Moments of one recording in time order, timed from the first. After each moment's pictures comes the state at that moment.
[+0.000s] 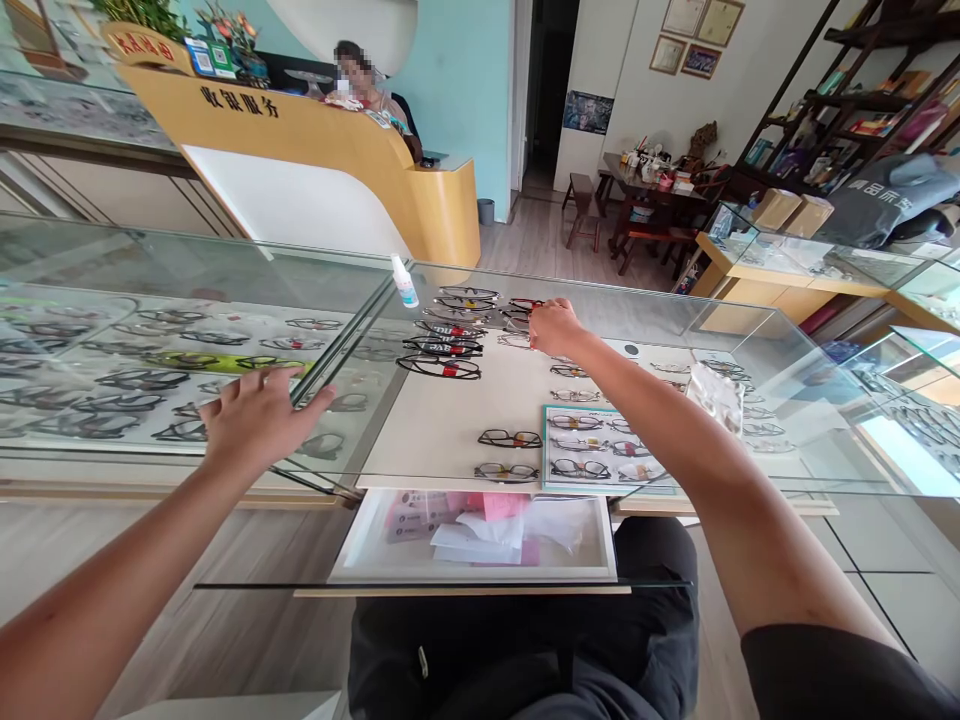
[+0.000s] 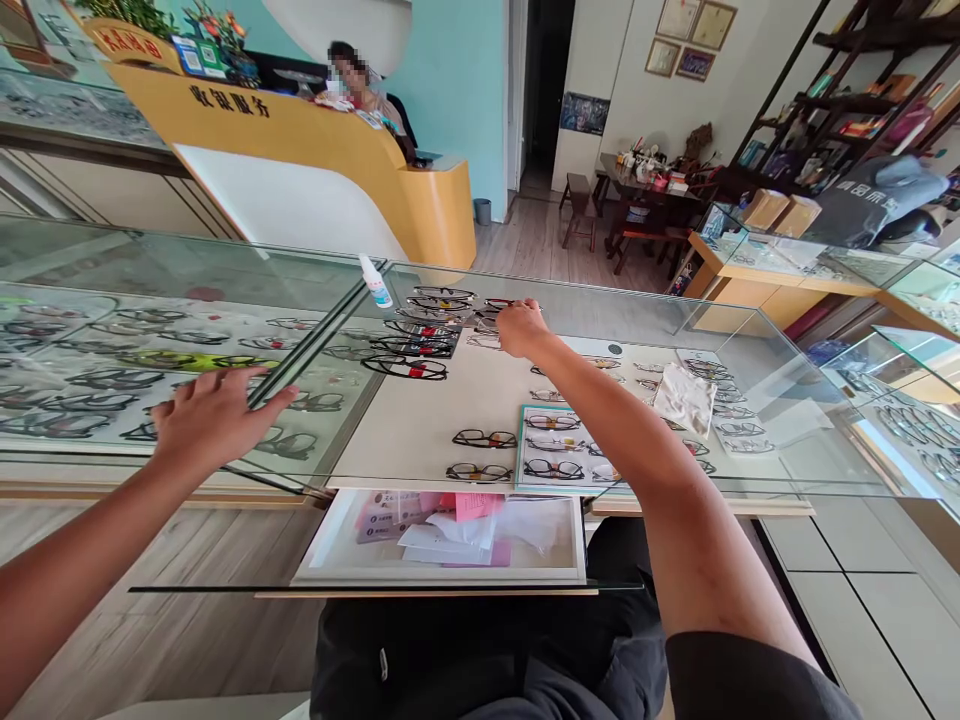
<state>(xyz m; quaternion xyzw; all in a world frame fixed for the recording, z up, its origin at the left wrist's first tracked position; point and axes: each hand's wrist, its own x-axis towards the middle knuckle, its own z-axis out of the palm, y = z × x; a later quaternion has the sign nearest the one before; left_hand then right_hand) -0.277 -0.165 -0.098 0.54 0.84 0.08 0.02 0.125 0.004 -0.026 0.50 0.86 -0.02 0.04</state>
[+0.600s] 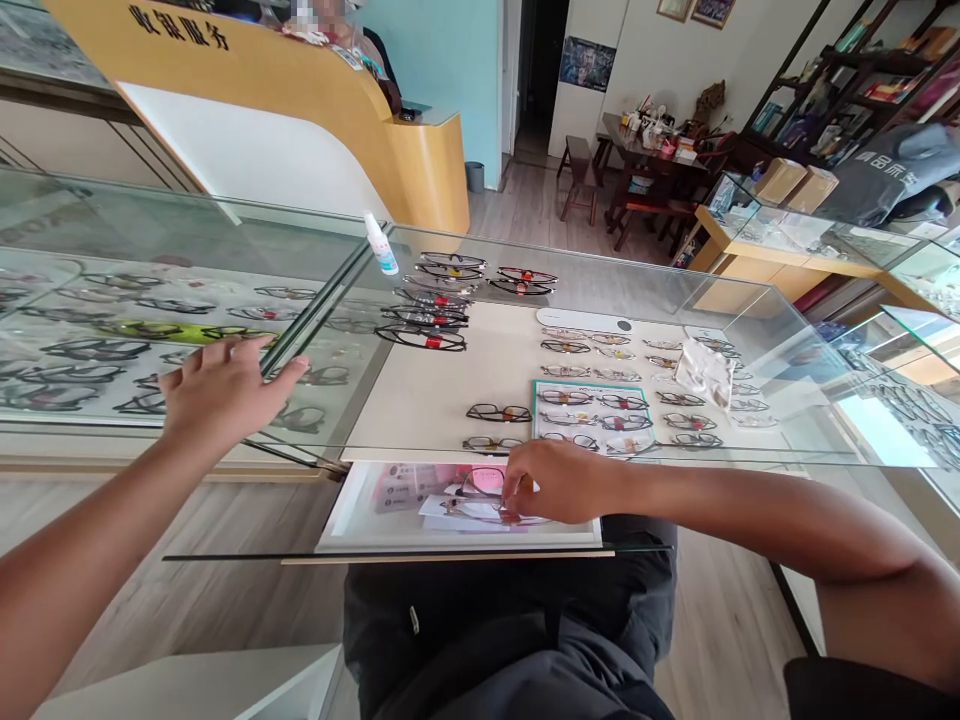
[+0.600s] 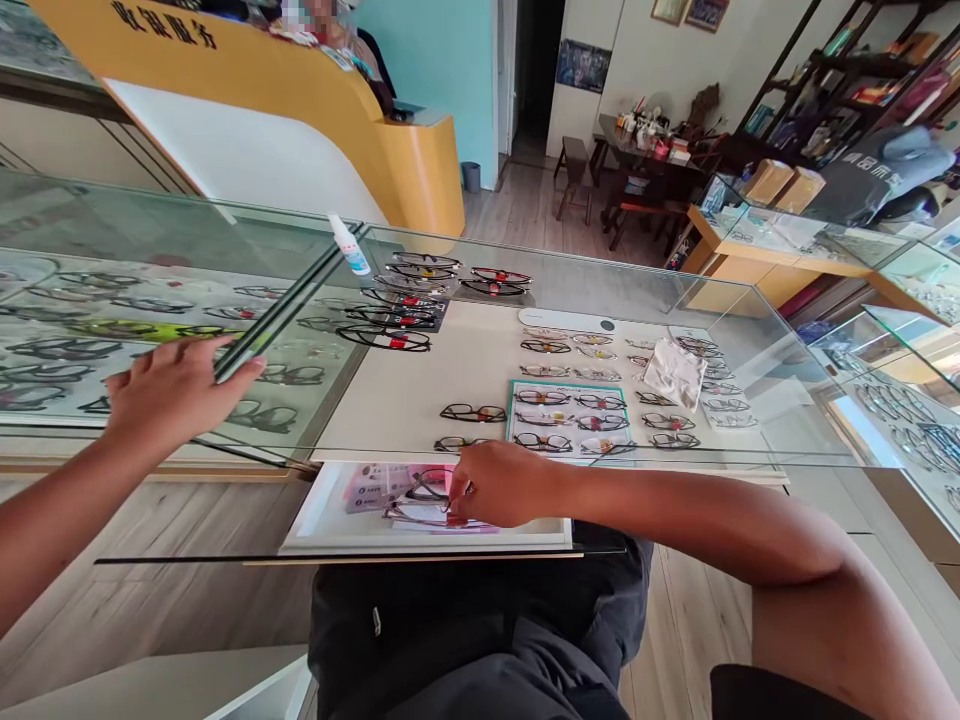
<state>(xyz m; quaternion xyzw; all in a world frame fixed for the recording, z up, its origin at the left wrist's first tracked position) -0.287 -0.161 -0.112 0.55 0.83 0.07 0.01 0.163 -0.224 -0.050 0.36 0.85 -0.39 0.03</state>
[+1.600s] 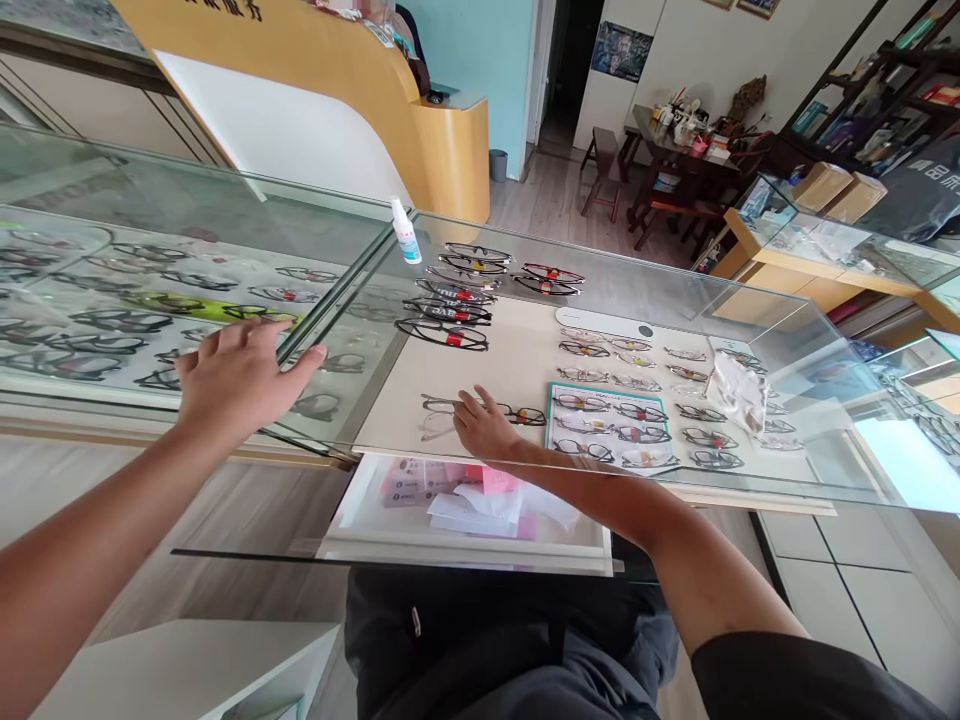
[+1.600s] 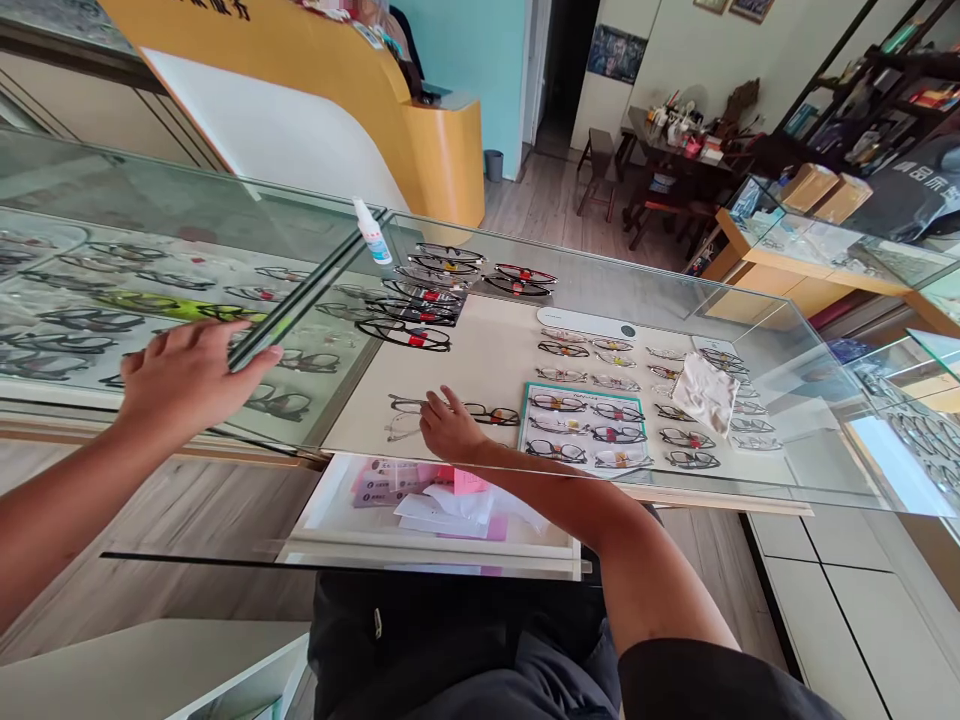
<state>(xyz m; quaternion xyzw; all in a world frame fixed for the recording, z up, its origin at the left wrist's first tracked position) -0.280 -0.167 -0.108 0.55 0.83 0.09 0.00 0.038 -0.130 -0.276 0.25 0.95 0.04 -0.16</state>
